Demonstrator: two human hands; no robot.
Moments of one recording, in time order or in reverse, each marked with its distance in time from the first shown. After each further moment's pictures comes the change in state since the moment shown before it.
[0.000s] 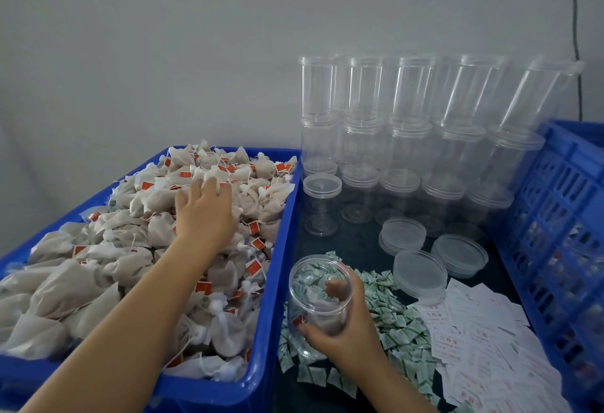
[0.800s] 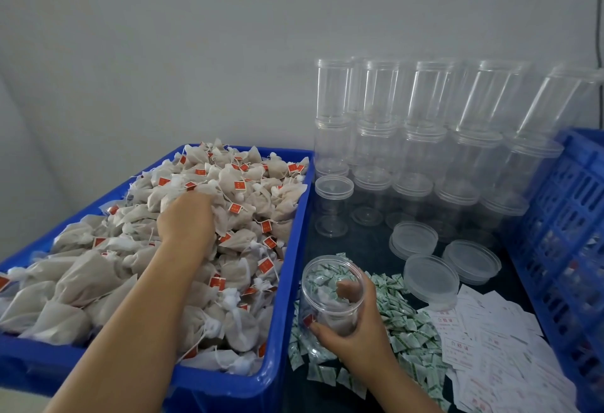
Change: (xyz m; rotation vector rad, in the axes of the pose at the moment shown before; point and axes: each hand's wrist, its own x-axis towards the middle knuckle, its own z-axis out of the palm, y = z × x) left_hand -0.011 -0.031 -0.011 -0.103 -0.058 -0.320; right_hand 0.000 0.001 0.001 -0.011 0.016 -0.036
